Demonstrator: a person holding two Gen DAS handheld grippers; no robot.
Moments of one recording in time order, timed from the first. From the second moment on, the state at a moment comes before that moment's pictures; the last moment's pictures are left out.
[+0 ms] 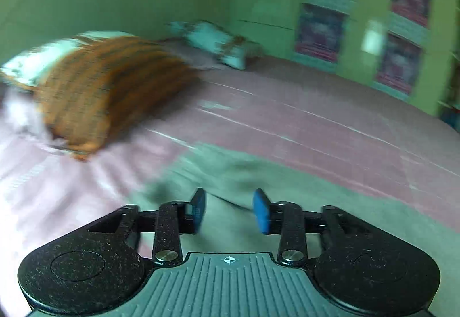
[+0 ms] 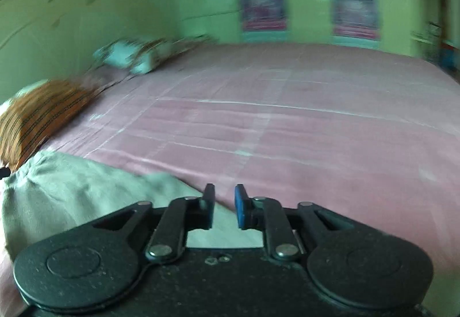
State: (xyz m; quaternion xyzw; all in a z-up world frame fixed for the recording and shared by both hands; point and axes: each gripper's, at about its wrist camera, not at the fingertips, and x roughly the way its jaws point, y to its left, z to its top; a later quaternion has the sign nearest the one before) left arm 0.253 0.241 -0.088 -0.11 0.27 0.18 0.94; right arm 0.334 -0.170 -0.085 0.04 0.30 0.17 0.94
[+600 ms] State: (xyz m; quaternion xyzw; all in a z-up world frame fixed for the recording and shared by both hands) left arm 0.251 0.196 -0.134 -0.06 0.34 0.12 0.93; right arm 0.222 -0.460 -0.092 0.32 0.24 -0.10 0.91
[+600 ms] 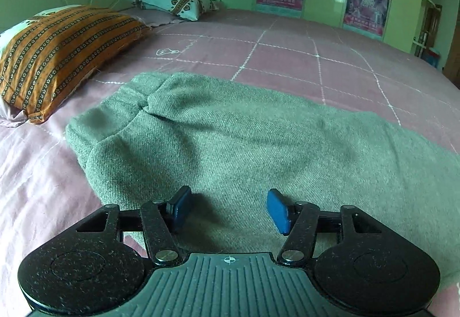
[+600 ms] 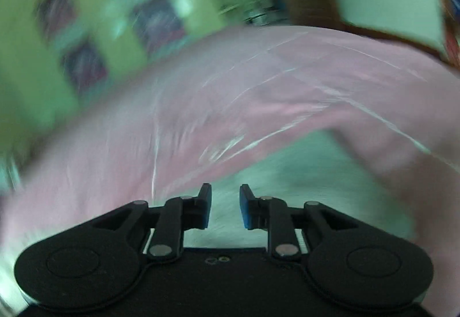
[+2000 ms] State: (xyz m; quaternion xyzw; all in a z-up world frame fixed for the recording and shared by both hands) left arm 0.238 0.190 -0.139 -0.04 0.33 0.09 0.94; right arm 0.172 -0.518 -0.079 0.36 0.21 -0.06 0.90
